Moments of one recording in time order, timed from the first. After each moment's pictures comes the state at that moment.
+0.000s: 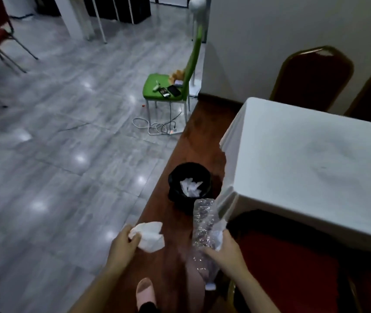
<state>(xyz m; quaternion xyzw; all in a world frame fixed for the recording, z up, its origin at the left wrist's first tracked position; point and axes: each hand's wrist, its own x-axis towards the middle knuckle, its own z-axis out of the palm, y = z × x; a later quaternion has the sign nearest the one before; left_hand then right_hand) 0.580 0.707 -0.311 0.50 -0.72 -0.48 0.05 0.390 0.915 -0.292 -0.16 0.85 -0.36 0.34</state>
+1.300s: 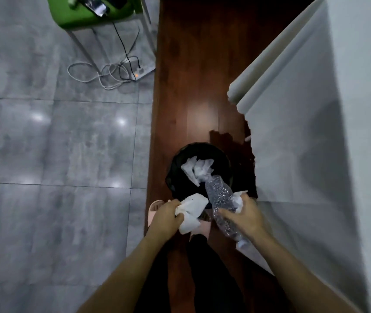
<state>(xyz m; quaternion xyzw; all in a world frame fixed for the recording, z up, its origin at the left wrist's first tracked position) 0.228 0.447 -0.513 0.28 -0.80 -0.45 -0.29 0.129 0.650 -0.520 0.05 0.88 -0.28 0.39</state>
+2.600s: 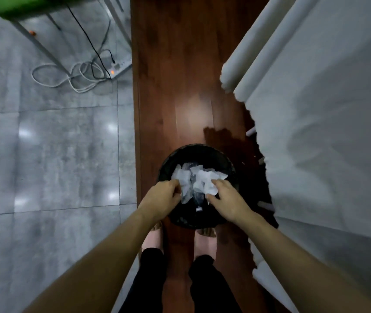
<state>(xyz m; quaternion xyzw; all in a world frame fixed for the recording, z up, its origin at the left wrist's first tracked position) 0.125 0.406 -0.638 0.13 -0.90 -0.31 -0.29 0.067 0.595 -0.659 -0.10 0.87 -0.22 0.44</state>
